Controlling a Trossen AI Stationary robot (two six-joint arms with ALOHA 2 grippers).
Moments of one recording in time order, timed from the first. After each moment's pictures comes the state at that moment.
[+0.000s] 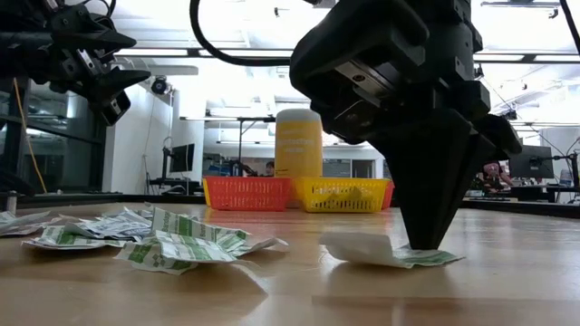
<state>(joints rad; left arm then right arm) 0.01 0.28 0.10 0.15 0.17 -0.63 0.37 2.12 1.47 -0.76 -0.09 1.27</state>
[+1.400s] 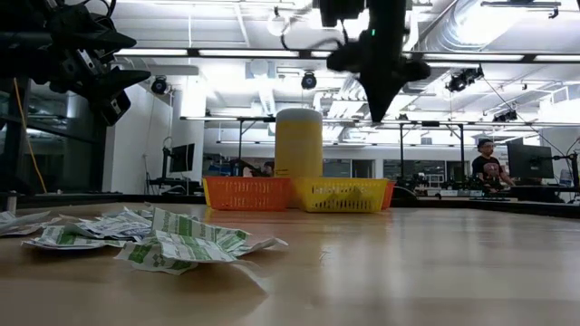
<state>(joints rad) 0.01 0.28 0.10 0.15 0.17 -0.63 -0.20 1.74 1.56 -1.26 0.24 0.75</state>
